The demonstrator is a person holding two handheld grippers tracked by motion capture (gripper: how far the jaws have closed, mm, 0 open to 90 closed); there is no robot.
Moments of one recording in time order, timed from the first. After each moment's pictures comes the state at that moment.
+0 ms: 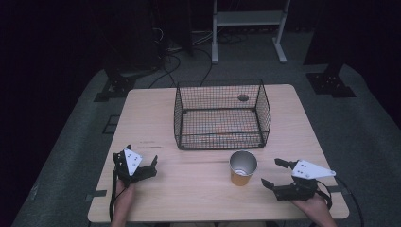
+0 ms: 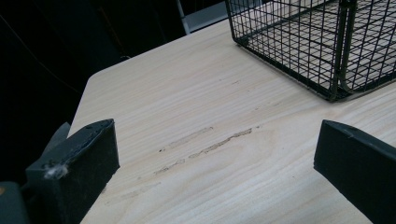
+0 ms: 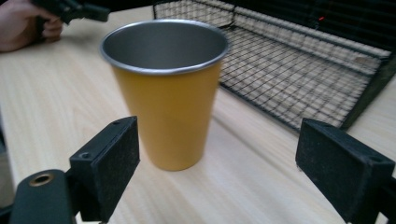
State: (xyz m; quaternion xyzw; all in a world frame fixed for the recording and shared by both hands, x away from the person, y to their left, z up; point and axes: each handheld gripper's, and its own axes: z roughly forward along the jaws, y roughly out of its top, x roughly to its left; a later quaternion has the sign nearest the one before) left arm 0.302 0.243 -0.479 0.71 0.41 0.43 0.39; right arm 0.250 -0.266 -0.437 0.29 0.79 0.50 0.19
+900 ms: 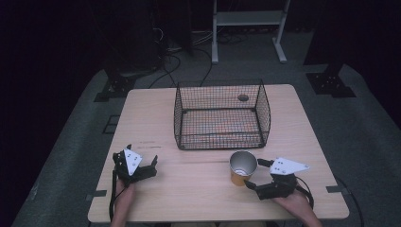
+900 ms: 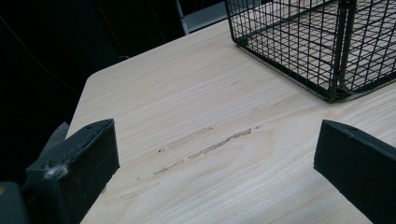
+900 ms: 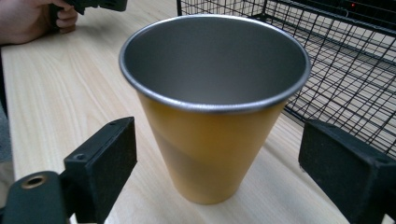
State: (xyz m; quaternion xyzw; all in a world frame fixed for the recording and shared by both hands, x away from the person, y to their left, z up) left arm 0.303 0.243 -0.479 0.71 0.41 0.43 0.39; right arm 0.267 -0.220 -0.444 0.28 0.81 0.49 0.16
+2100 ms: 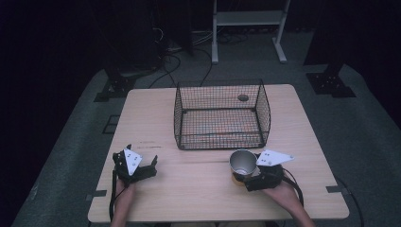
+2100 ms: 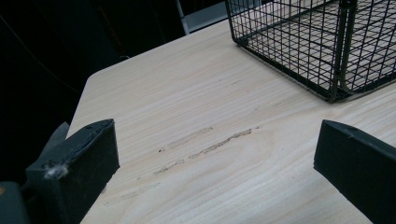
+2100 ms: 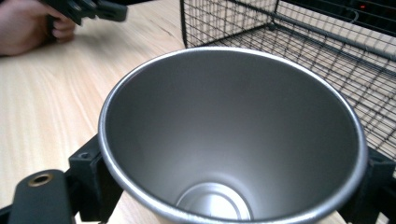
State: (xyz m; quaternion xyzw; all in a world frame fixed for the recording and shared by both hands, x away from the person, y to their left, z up) left arm 0.303 0.243 -0.479 0.71 0.41 0.43 0.39; right arm 0.287 -0.193 -0.437 0.27 0.82 0.49 0.16
